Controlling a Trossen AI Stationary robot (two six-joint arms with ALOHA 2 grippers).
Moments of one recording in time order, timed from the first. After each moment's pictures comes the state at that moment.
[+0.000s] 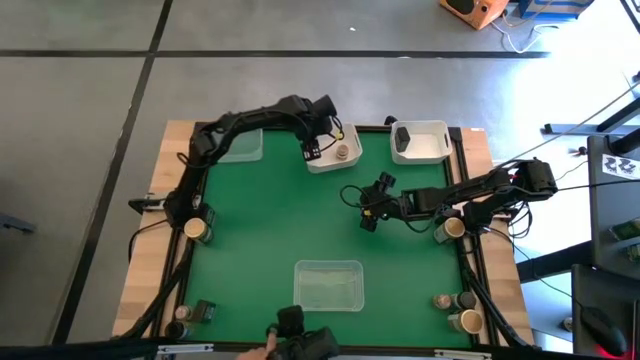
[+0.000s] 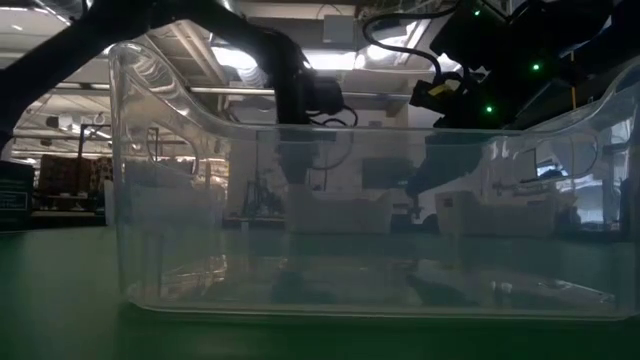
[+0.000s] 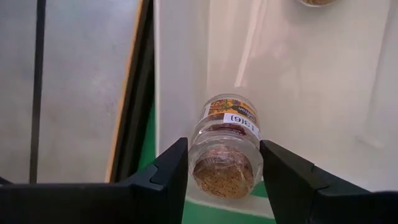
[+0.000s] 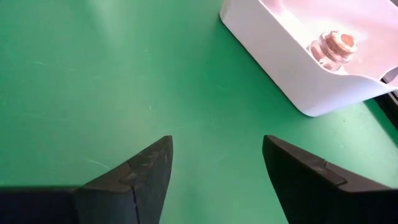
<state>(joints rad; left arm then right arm) 0.55 2.19 1.91 -1.03 -0.22 0.31 0.06 1.46 0.67 -0.05 0.51 0.15</state>
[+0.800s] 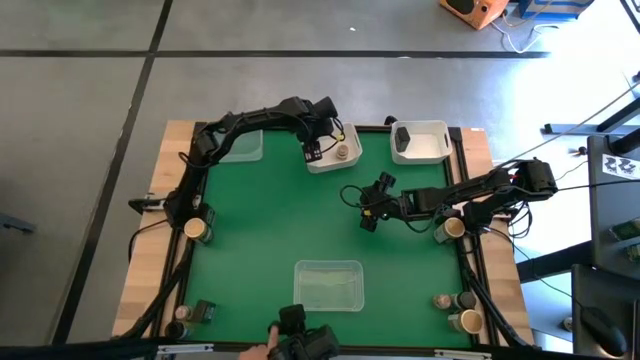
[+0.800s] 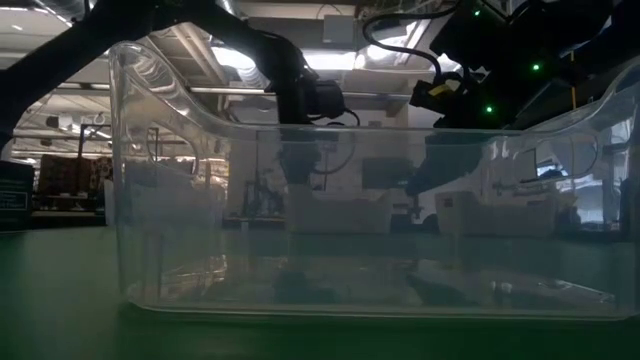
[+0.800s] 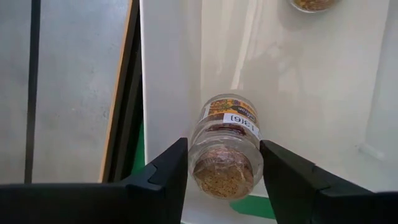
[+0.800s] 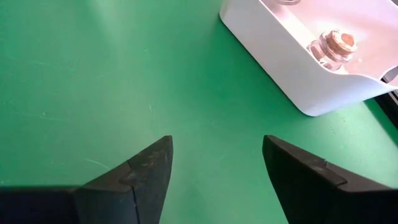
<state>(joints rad) 0.55 2.20 1.90 -1.00 -0.21 0.32 0.06 1.46 0.67 -0.05 0.51 0.15</state>
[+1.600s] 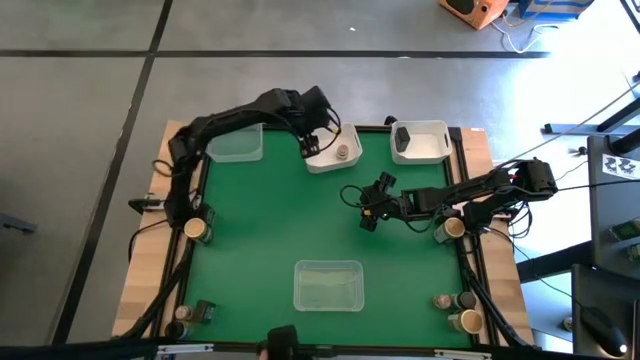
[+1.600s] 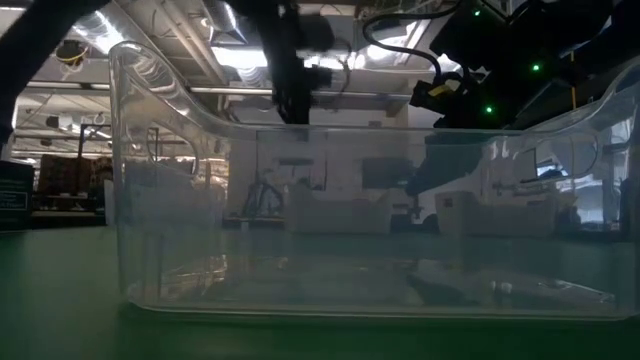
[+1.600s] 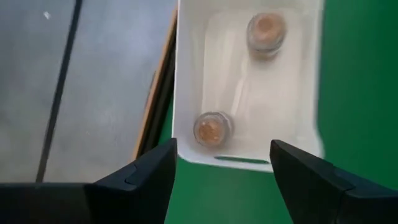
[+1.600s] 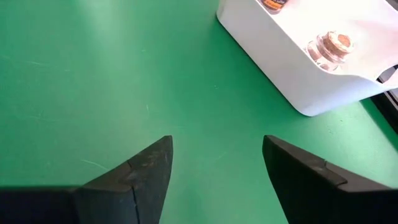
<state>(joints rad) 0.47 1.96 1.90 -1.07 -0.21 0.26 0.06 1.46 0.67 -0.05 0.52 0.15</state>
